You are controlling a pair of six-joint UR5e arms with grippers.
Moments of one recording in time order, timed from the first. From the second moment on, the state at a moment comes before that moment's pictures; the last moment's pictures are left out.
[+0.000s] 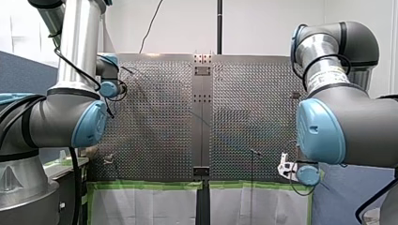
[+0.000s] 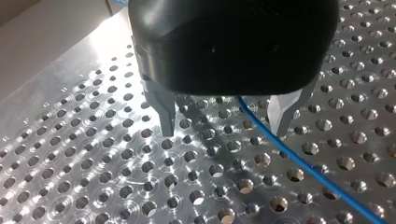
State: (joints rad) left arm 0.21 -1.80 -1.83 -2.50 -1.52 -2.22; right arm 1.62 -0.64 1.91 -1.05 1.59 1.72
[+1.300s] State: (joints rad) left arm 0.20 -1.84 -1.83 -2.51 -1.52 -2.22; right arm 1.63 -0.44 1.85 -1.10 1.35 1.63
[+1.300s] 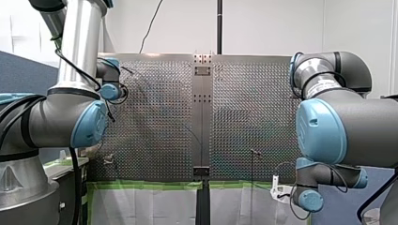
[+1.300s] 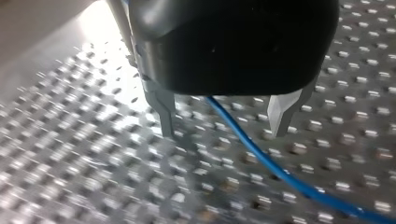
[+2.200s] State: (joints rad) left arm 0.22 -1.90 -1.83 -2.55 -1.56 -2.33; right arm 1.65 -0.44 1.83 -1.08 1.35 1.63
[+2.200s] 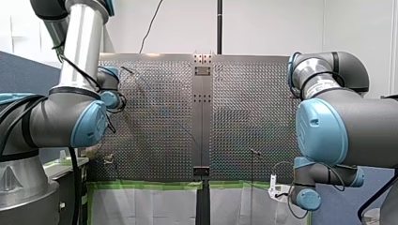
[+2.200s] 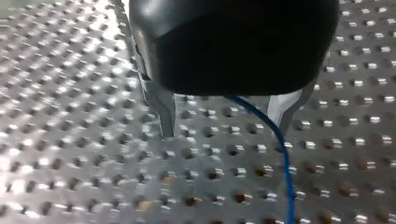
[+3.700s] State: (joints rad) left arm 0.24 -1.58 -2.12 -2.51 -1.51 -2.44; right arm 1.67 -0.44 1.82 -1.07 1.35 1.63
